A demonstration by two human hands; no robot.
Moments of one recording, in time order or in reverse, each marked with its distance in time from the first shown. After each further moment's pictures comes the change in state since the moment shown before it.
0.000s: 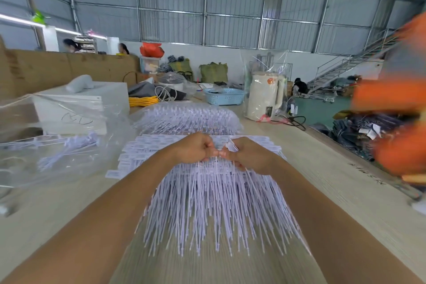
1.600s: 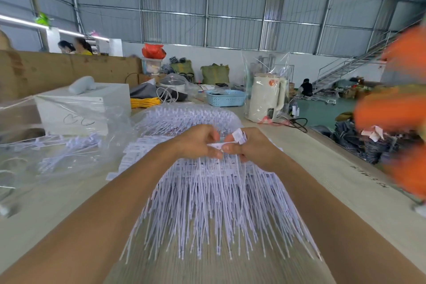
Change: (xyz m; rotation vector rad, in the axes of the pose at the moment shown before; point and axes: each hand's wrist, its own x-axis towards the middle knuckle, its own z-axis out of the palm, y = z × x) left_hand -0.009 0.022 -0.014 -0.004 0.008 0.058; right_hand 0.000 -0.009 -0.007 0.189 0.171 -0.099
